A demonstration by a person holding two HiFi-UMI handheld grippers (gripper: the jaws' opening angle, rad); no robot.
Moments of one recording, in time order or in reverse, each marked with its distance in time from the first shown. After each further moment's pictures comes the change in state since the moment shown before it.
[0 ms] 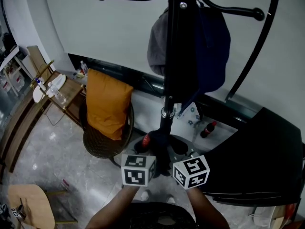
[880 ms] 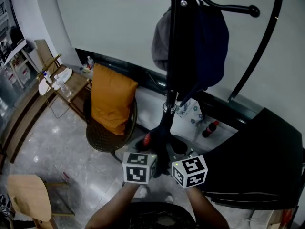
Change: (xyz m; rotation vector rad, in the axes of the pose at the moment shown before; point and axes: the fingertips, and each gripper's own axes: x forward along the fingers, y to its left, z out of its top) left arm -0.013 -0.009 -0.018 -0.008 0.025 0.048; right arm -0.014 0.011 -0.012 -0.029 0.019 0.041
